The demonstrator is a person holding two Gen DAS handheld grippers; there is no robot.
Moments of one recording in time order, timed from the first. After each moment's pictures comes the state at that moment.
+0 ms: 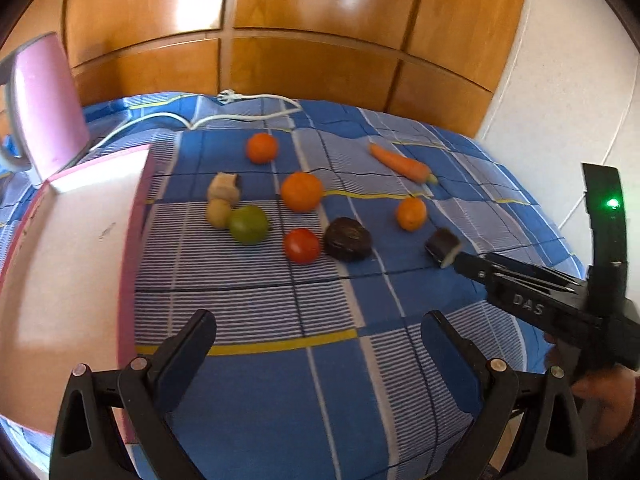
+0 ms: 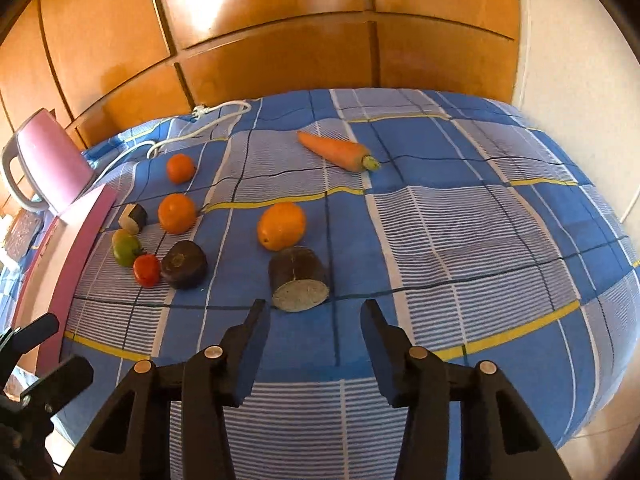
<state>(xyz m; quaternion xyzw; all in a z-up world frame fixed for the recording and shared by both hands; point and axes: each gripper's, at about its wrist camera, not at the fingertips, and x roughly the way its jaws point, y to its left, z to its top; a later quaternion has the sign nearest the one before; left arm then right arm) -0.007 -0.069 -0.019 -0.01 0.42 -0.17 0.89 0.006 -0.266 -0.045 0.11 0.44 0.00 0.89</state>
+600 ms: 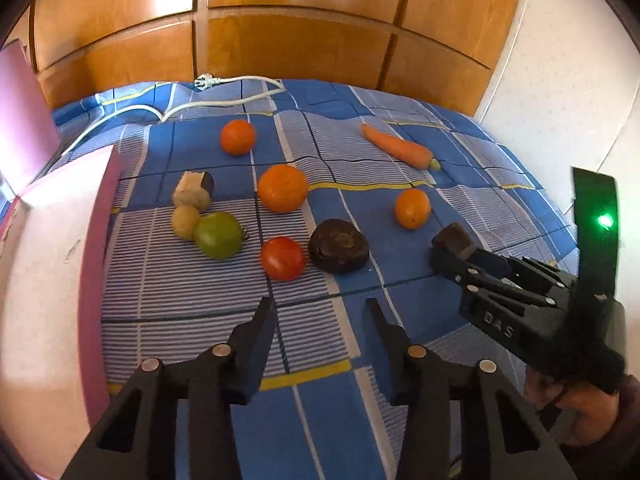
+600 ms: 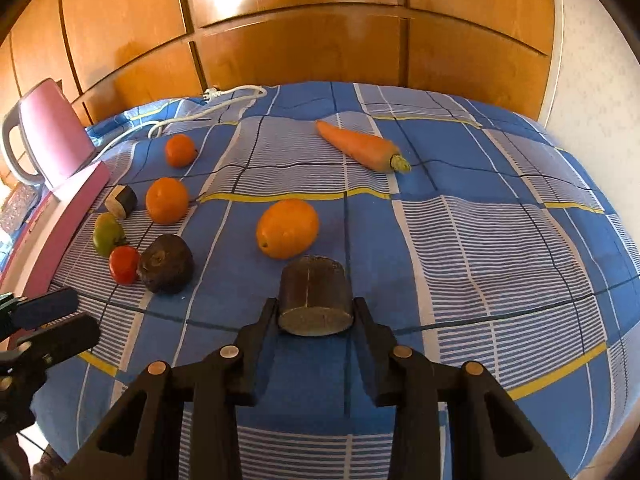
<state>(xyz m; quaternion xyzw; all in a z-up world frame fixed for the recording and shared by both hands) 0.030 -0.089 -0.033 0.00 0.45 -0.18 0.87 0.031 -0.259 -0.069 0.08 0.44 0.03 0.90</state>
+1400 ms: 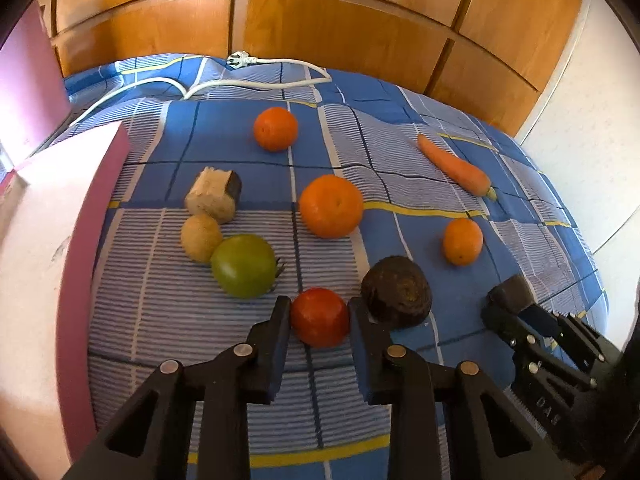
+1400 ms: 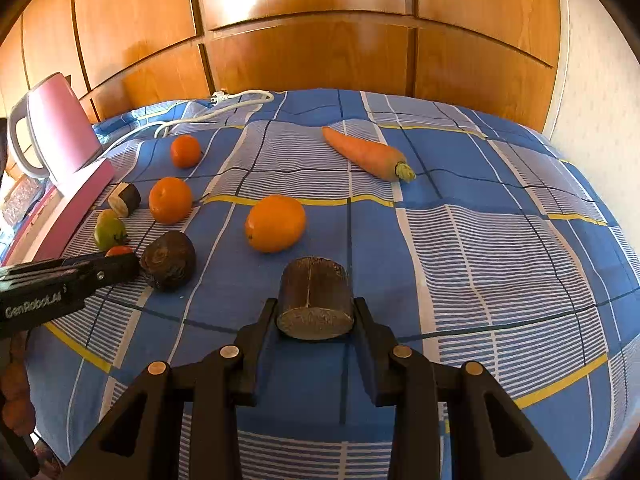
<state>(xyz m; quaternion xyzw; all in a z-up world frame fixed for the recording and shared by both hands) 0.076 -0.080 -0.055 -0.03 0.47 -0.13 0.87 0.031 -0.257 -0.068 0.06 0.42 0.03 0.90</state>
